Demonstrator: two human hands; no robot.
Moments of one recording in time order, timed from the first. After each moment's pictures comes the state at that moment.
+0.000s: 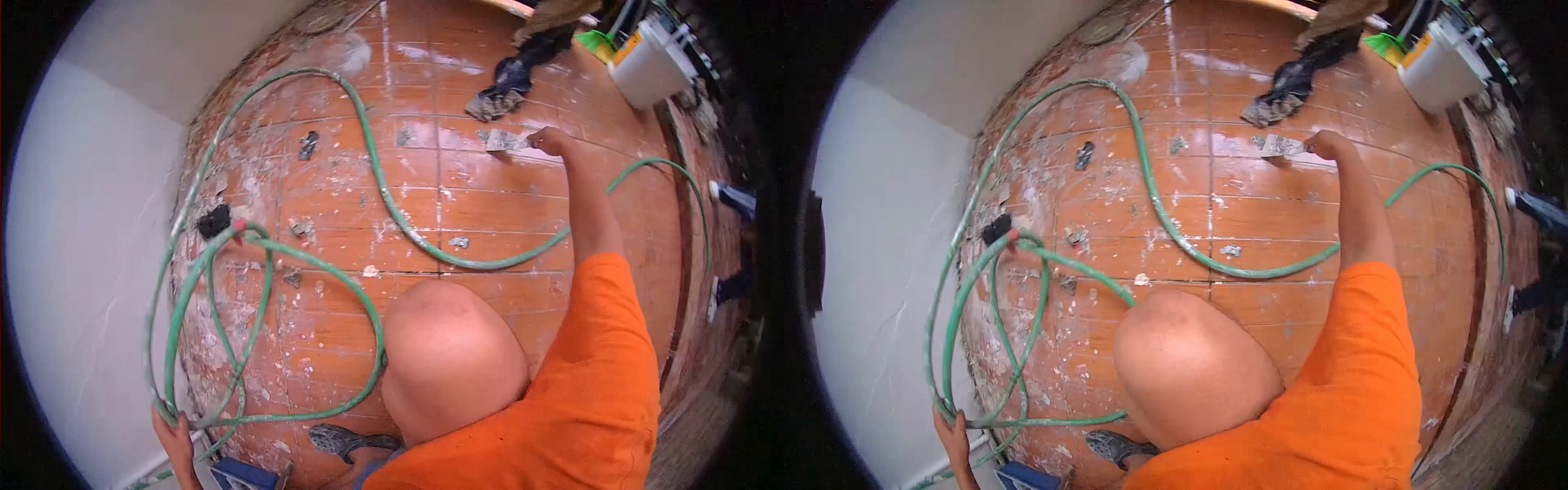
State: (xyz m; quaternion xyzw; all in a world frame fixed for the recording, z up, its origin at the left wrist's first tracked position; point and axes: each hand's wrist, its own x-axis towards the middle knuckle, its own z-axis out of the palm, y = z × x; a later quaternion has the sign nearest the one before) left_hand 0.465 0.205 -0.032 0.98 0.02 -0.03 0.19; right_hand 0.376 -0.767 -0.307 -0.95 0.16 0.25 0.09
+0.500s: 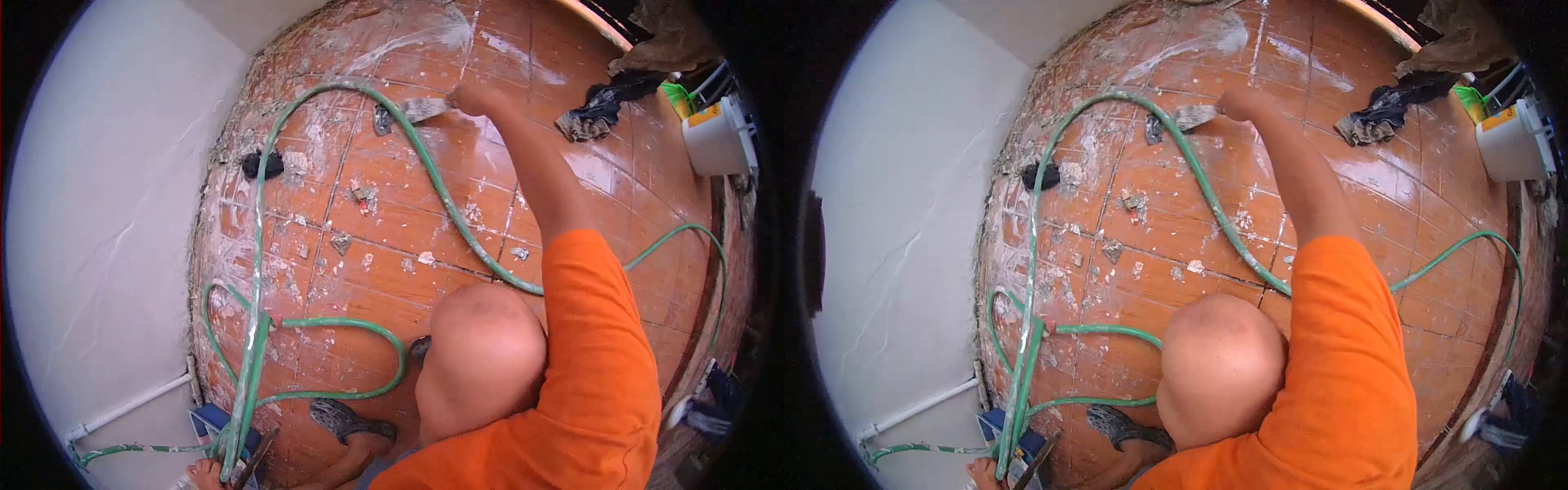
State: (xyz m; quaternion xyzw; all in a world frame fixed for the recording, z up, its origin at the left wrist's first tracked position) left_hand 0.281 0.294 0.039 0.92 -0.06 -0.34 -0.21; right_hand 0.683 -0.509 -0.309 -0.98 -0.08 0.18 0.08
